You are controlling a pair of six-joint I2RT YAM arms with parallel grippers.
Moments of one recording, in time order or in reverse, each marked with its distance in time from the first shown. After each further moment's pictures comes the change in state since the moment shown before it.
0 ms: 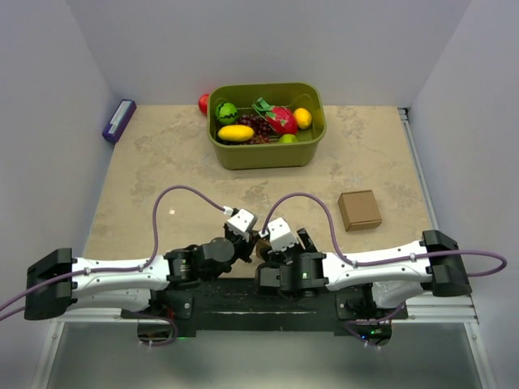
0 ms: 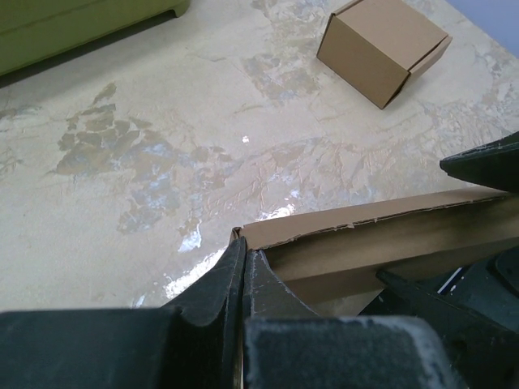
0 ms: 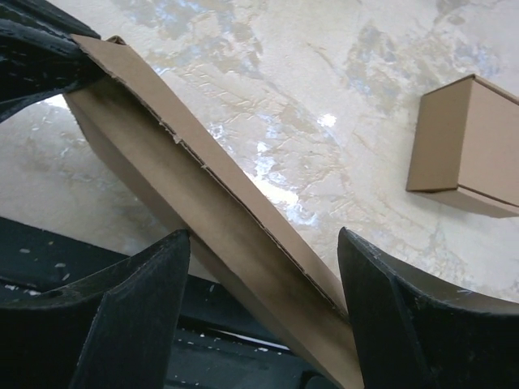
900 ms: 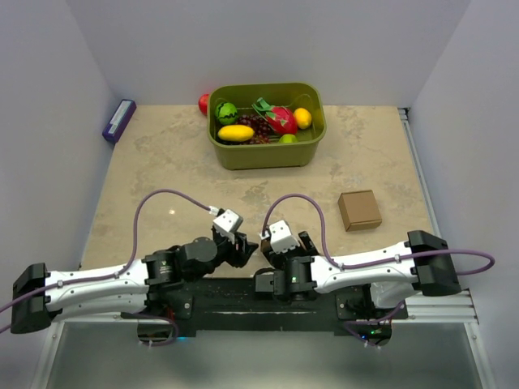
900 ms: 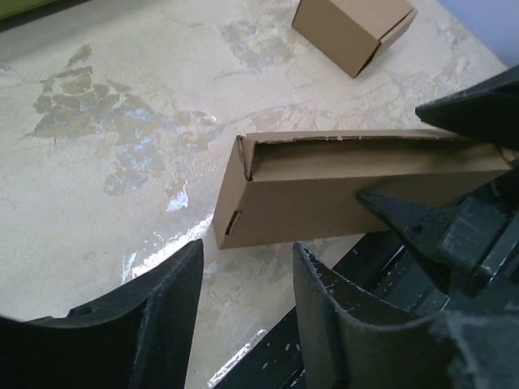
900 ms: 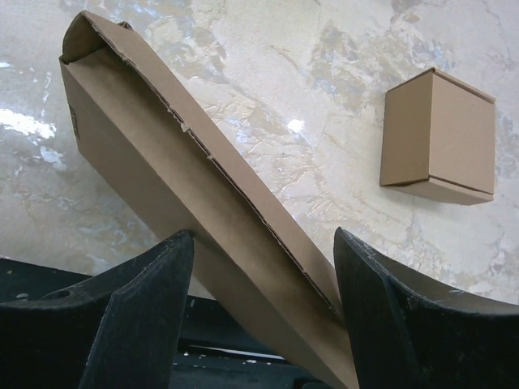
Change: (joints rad) left arm 0.020 -0.210 -0.029 -0.196 0.103 -0.054; right arm 0.014 0.089 0.018 -0.122 0.083 0.167
